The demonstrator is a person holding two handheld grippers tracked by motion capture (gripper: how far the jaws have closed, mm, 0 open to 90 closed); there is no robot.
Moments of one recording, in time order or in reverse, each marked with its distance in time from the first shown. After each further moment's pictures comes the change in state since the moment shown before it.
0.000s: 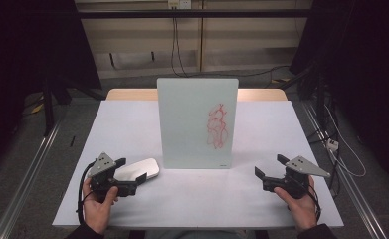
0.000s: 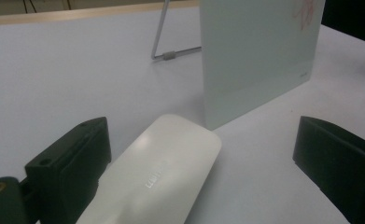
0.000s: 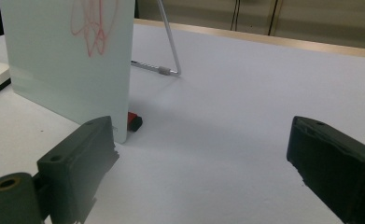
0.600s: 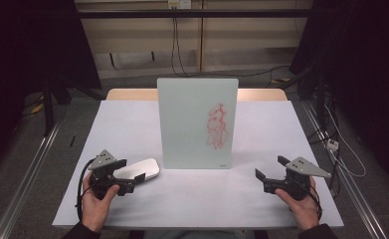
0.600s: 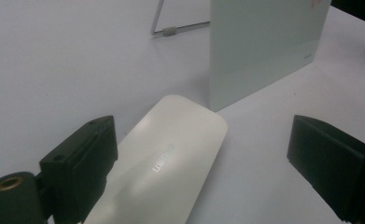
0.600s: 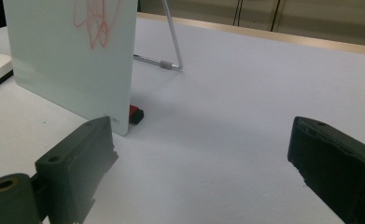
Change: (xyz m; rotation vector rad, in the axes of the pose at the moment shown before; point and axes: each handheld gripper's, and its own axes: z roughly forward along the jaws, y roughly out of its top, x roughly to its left) left arm 0.013 0.005 0.002 0.094 -0.055 -0.023; right arm -0.001 -0.001 -0.004 0.020 0.006 -0.015
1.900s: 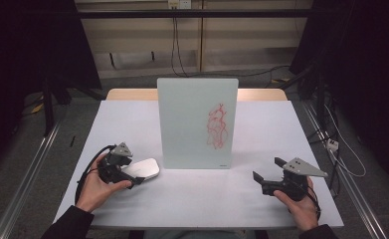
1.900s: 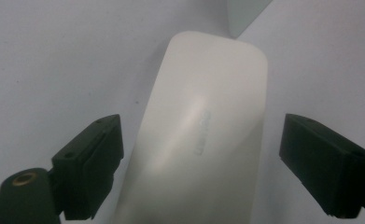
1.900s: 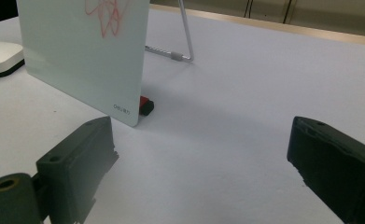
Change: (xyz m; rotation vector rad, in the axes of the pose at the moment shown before) left arm 0.025 0.022 0.036 0.410 -0.070 0.255; right arm 0.003 -0.002 0.004 0.028 0.038 -0.015
